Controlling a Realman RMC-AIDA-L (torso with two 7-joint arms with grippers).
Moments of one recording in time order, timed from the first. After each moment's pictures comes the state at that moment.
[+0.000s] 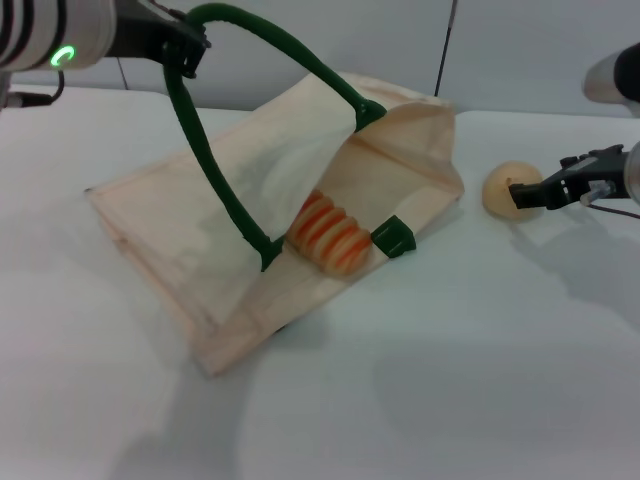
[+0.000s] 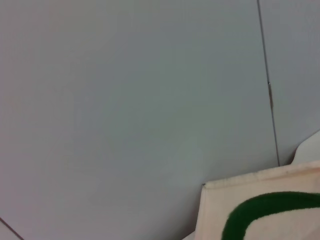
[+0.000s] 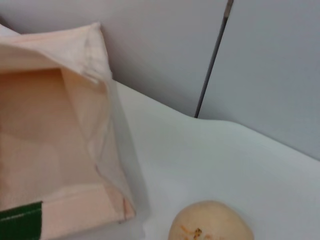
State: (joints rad) left arm -0.43 -2.03 1.55 2.03 -0.25 -1.34 0.17; right arm 0.59 2.03 -1.44 -1.03 -2.56 -0.81 2.58
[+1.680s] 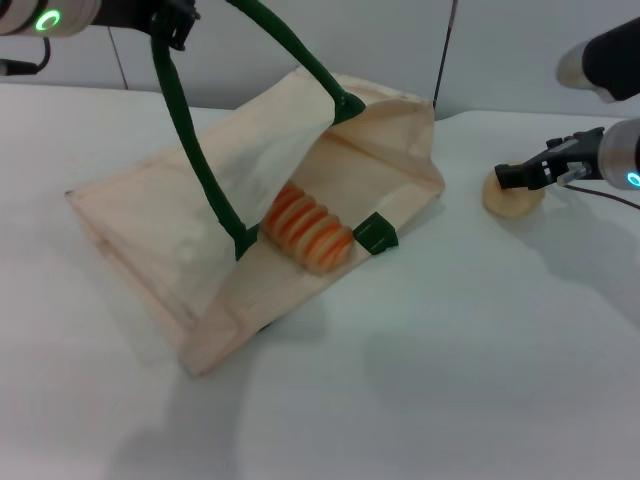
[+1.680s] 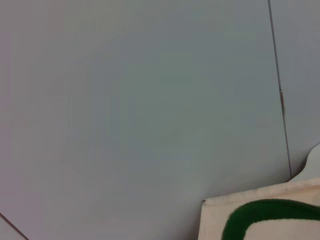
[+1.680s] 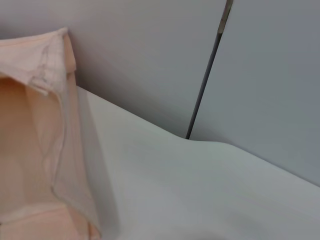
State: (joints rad) left arm -0.49 -2.03 1.48 2.02 -0.26 -1.39 0.21; right arm 0.71 2.03 -1.44 -0.82 -2.54 -0.65 2.57
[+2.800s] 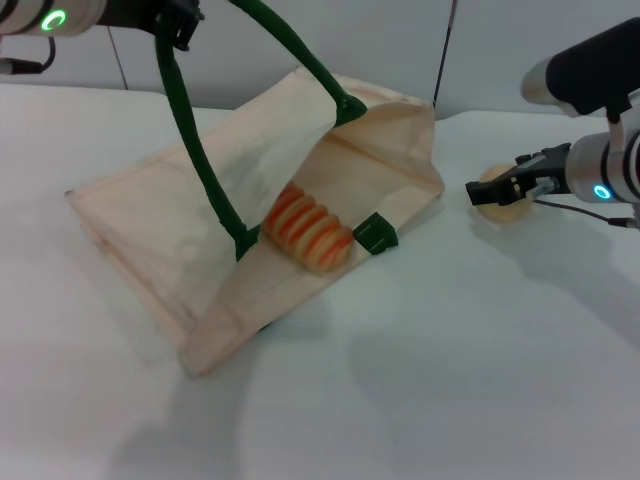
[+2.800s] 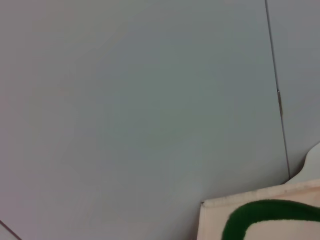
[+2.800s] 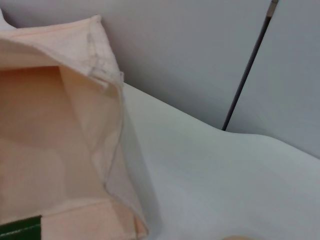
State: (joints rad) left arm -0.49 -2.03 1.48 2.01 -0.26 -1.38 0.22; right arm 0.77 2.03 -1.51 -0.72 -2.47 -0.62 2.57
